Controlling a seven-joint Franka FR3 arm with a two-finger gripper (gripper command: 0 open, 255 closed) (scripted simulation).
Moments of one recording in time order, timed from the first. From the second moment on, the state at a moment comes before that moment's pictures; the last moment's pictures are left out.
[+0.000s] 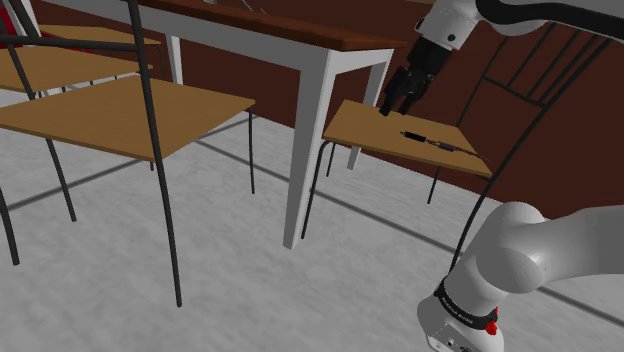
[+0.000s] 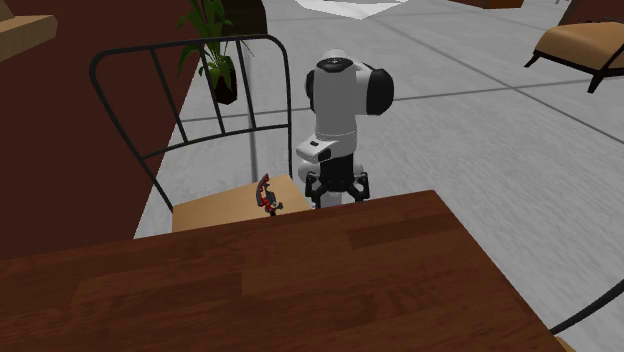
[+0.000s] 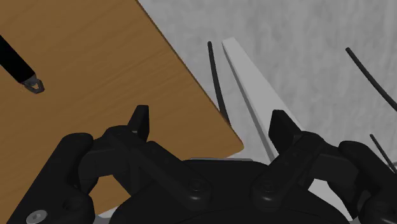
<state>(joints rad) 0.02 -0.83 -0.02 -2.28 0.07 1.67 0.07</state>
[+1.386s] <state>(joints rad) -0.03 -0.86 -0.31 -2.29 -0.25 1.49 -0.58</state>
